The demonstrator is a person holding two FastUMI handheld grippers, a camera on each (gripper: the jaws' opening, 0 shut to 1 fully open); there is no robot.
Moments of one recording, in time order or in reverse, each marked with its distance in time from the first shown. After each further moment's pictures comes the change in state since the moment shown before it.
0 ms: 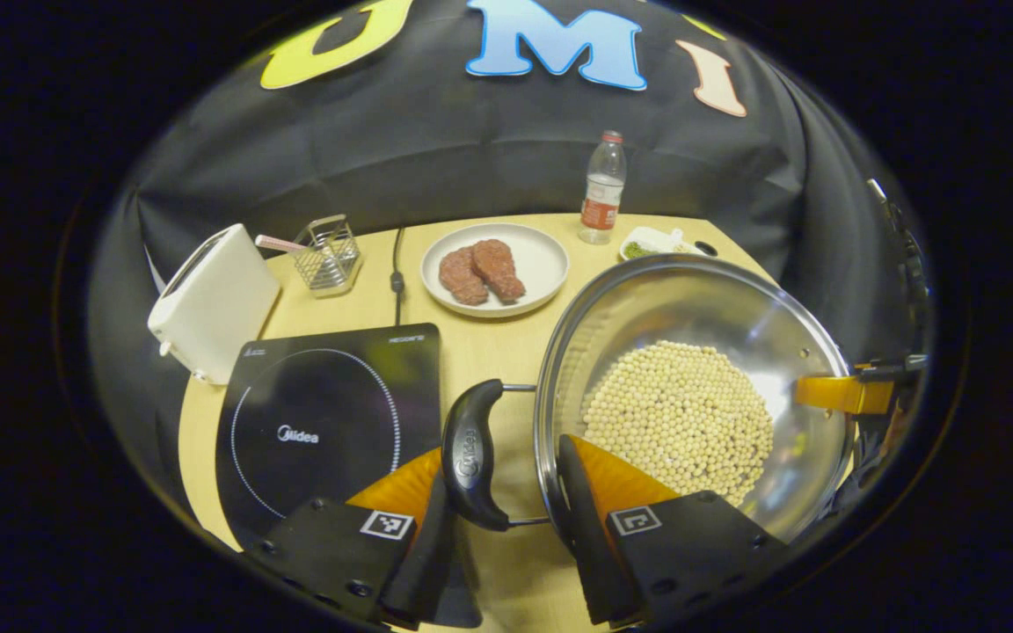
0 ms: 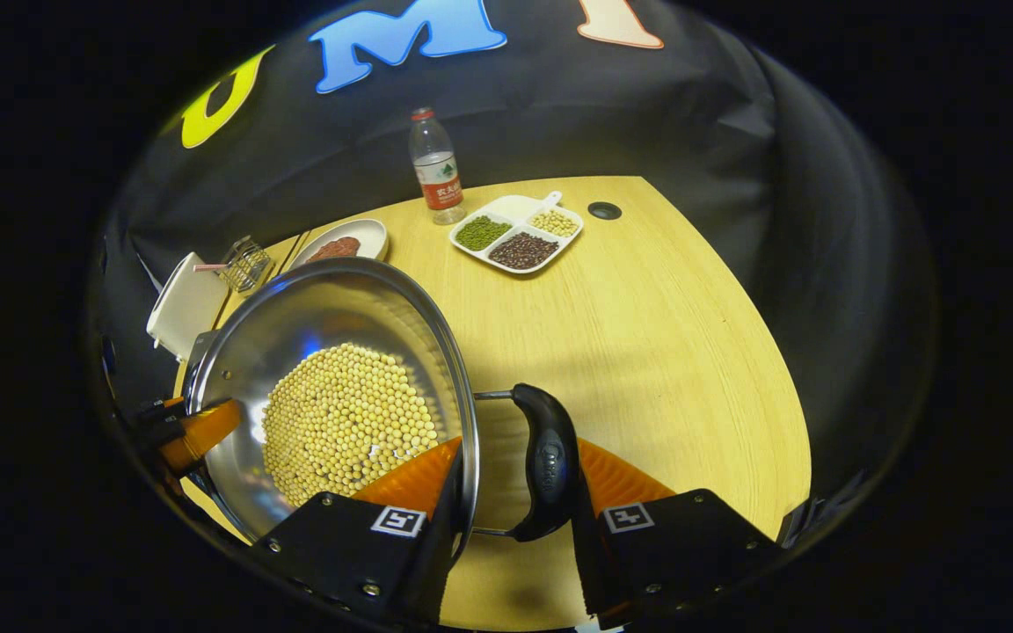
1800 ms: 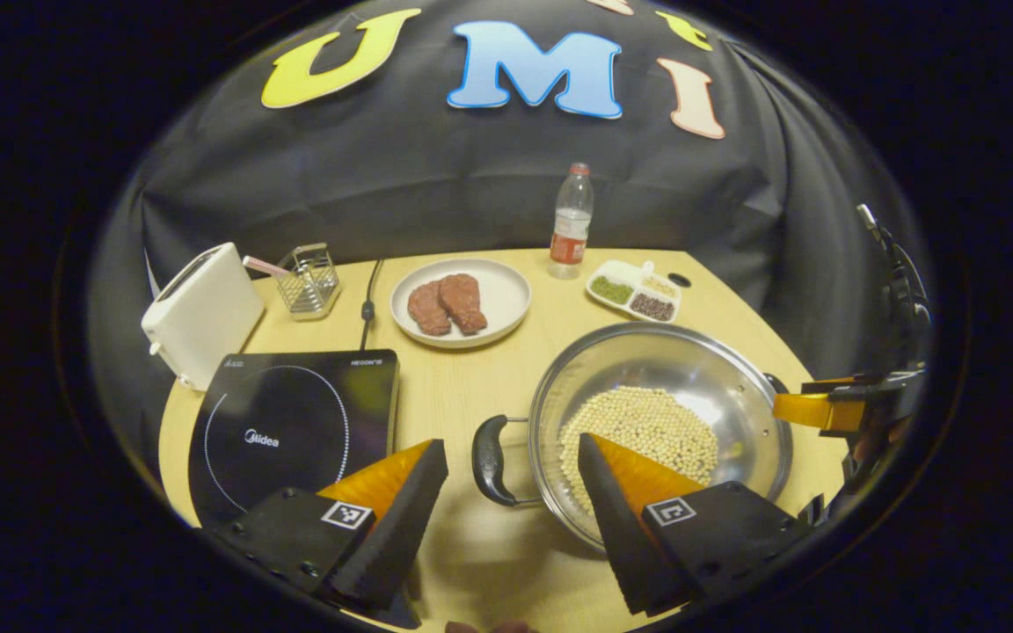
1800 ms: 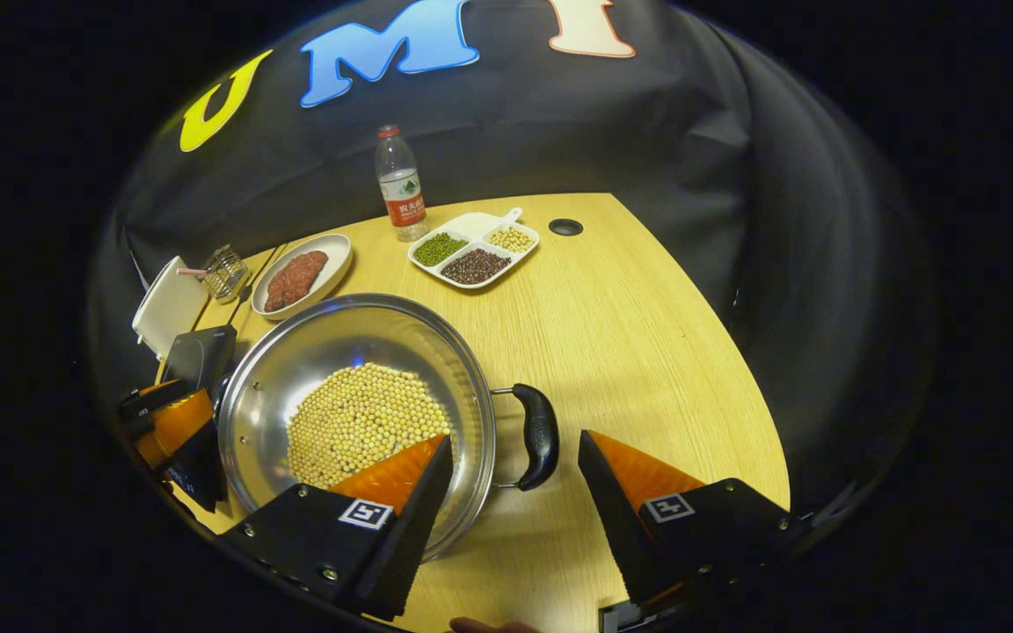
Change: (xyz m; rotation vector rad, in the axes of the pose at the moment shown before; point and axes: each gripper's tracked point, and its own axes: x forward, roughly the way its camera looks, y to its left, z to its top) left arm 0.014 -0.055 0.009 -0.004 -0.114 -0.015; right arm 0.022 -0.069 0.005 -0.006 -0.068 -0.050
